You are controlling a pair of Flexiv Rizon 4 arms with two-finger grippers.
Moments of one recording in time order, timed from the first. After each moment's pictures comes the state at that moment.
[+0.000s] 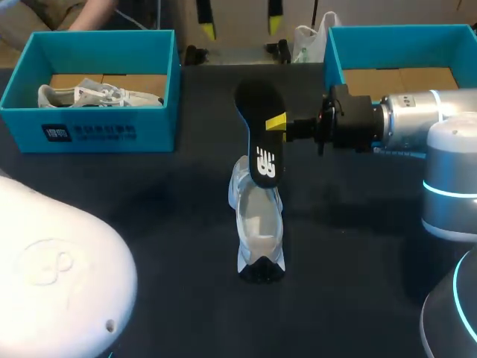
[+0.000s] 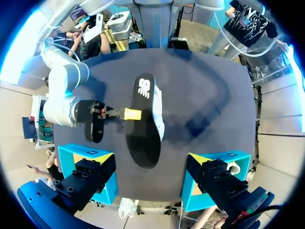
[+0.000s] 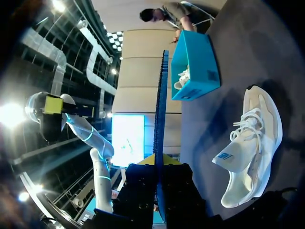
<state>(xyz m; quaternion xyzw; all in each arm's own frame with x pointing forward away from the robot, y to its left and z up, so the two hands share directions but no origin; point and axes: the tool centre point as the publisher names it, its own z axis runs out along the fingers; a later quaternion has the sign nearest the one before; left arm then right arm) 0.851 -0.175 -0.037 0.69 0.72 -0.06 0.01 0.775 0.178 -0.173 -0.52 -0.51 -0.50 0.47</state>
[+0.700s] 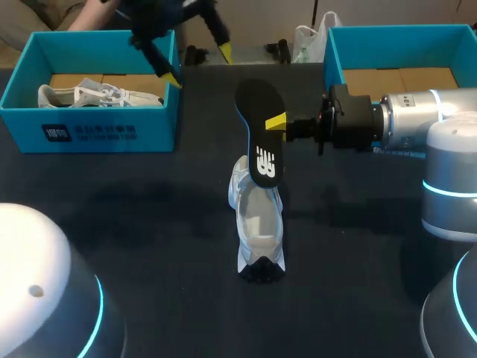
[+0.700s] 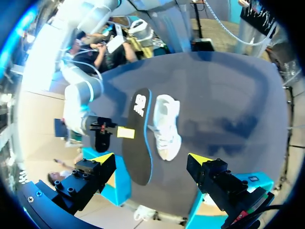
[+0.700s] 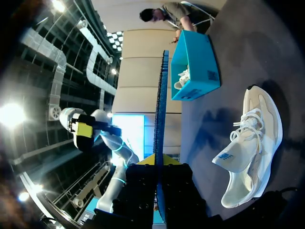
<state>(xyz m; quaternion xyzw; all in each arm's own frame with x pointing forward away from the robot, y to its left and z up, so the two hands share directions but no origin) 0.811 -0.120 -0.071 0.66 0.71 -0.22 0.14 0.775 0.179 -0.173 -0.52 -0.51 -0.50 0.47</state>
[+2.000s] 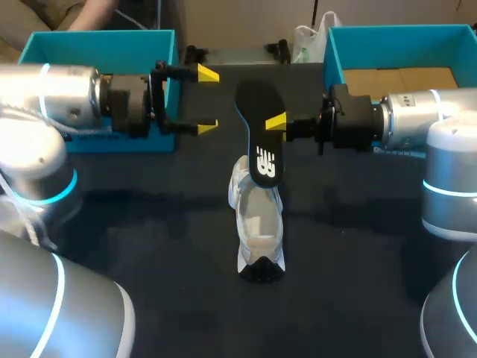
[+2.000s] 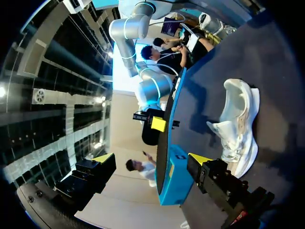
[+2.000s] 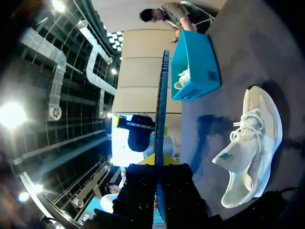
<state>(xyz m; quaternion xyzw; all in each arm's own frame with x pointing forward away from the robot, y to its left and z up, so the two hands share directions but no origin) 0.827 -0.142 -0.151 0.46 0.56 -0.52 0.45 0.775 0.178 -0.172 -0.52 -0.51 -0.50 0.47</state>
